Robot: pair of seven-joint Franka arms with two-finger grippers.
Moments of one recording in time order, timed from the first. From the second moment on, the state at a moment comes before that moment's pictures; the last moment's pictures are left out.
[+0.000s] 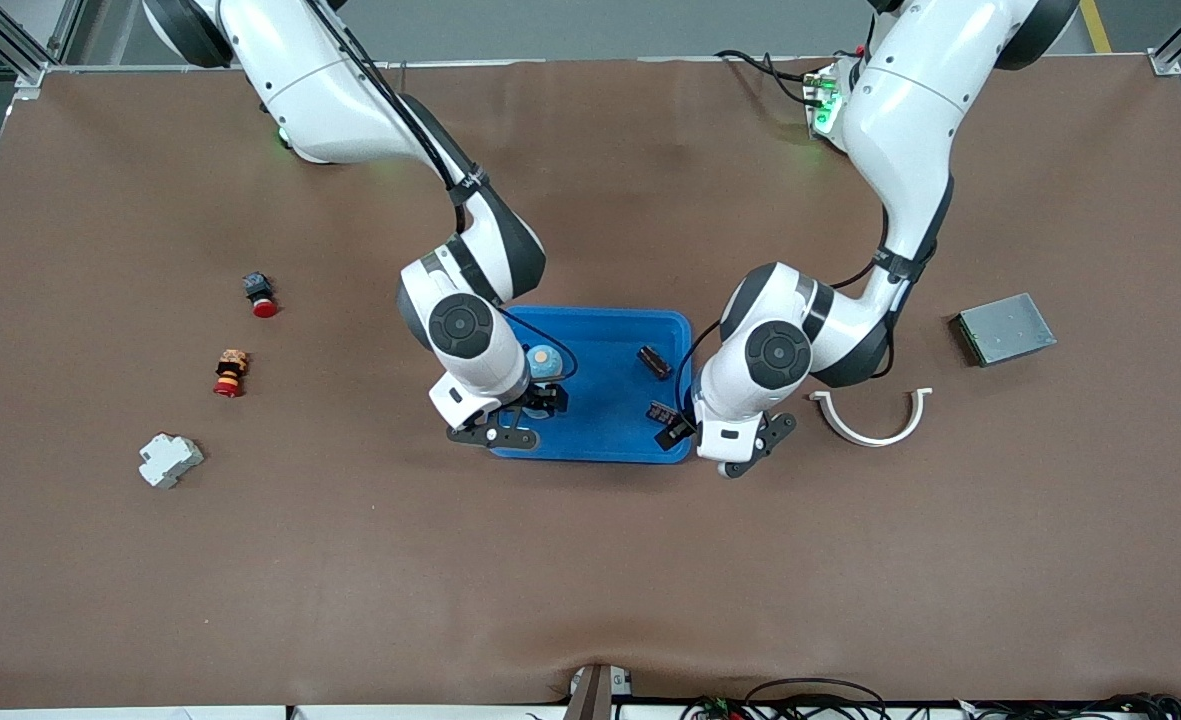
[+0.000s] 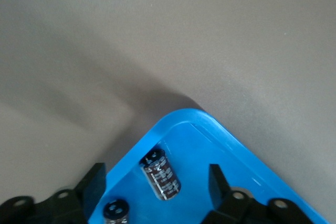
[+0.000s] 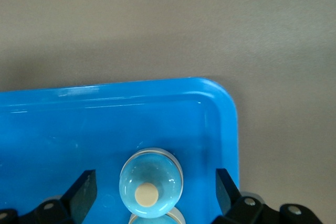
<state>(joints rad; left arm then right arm) -0.40 0.73 -0.17 -1.51 -0.07 2.28 -1.20 0.60 0.74 -0.01 -1.49 0.09 2.26 0.66</state>
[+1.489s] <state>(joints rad) -0.48 0.82 -0.14 -1.48 -0.05 2.31 -1.35 0.63 0.83 -0.01 -1.47 0.09 2.31 0.66</state>
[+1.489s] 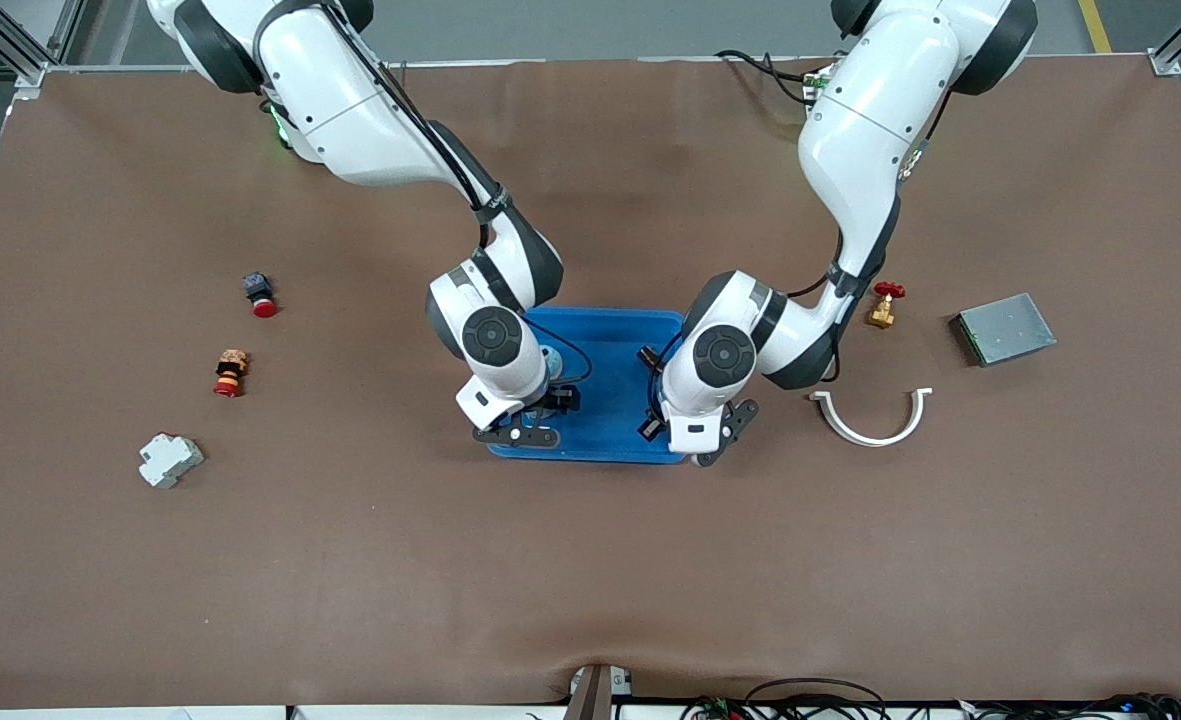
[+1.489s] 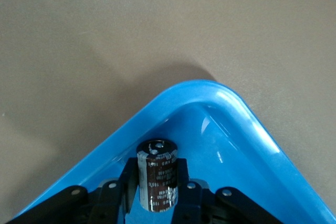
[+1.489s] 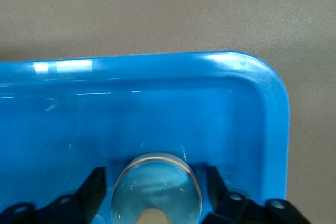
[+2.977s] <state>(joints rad) -0.11 0.64 -0.06 -1.51 0.08 1.83 -0.79 0.55 0.61 -0.04 -1.34 0.08 1.97 0.44</state>
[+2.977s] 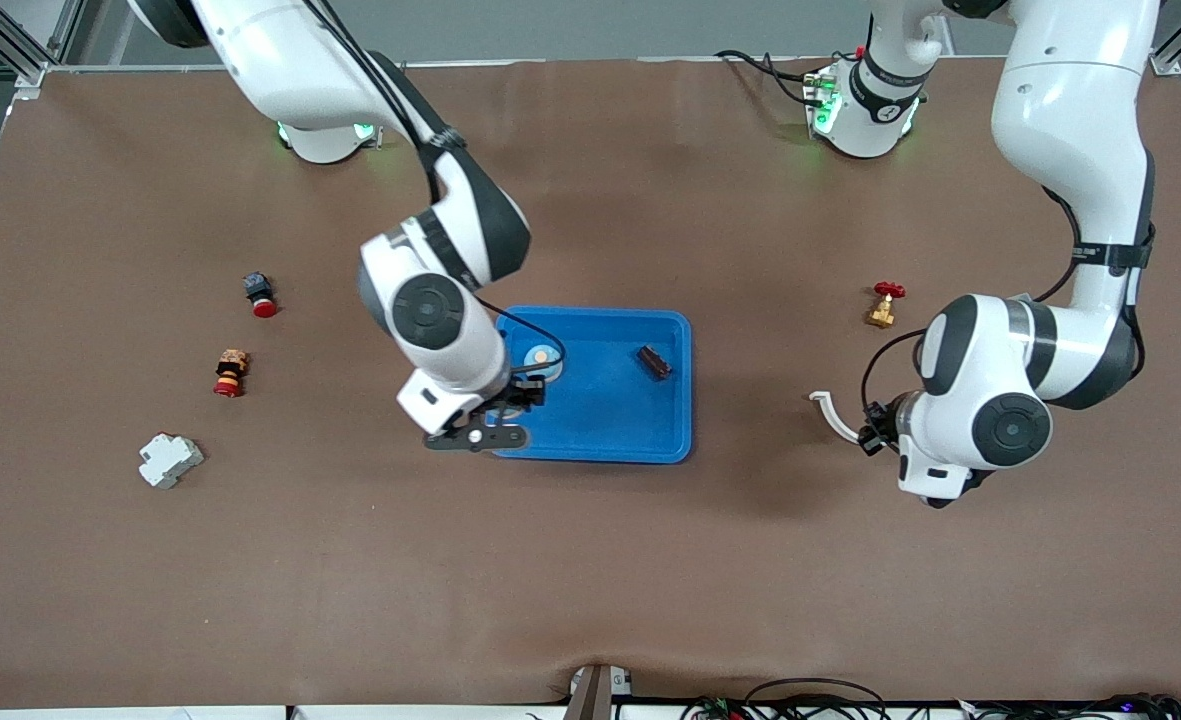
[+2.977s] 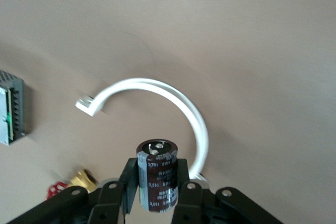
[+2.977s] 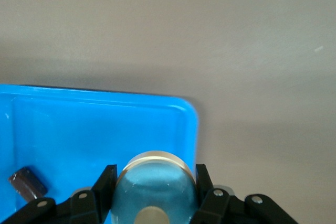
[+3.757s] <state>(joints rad) -0.07 0.74 -0.07 -1.53 0.14 1.88 -0.77 0.35 0.40 -0.04 -1.54 -0.04 1.99 0.08</state>
